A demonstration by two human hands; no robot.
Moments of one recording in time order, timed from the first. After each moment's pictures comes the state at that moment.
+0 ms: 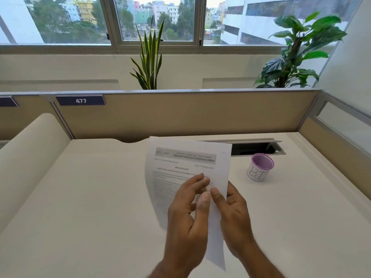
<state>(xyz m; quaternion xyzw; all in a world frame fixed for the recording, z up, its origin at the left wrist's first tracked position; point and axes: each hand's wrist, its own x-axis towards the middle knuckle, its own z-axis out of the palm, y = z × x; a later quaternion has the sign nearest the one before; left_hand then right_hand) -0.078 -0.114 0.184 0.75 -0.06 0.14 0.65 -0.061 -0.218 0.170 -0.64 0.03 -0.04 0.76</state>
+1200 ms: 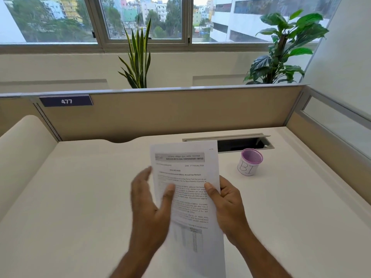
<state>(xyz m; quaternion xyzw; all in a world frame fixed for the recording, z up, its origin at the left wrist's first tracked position) -0.052 -0.068 0.160 0.82 0.00 0.19 0.54 -0.052 -0.236 0.159 -0.67 0.03 -0.06 0.74</state>
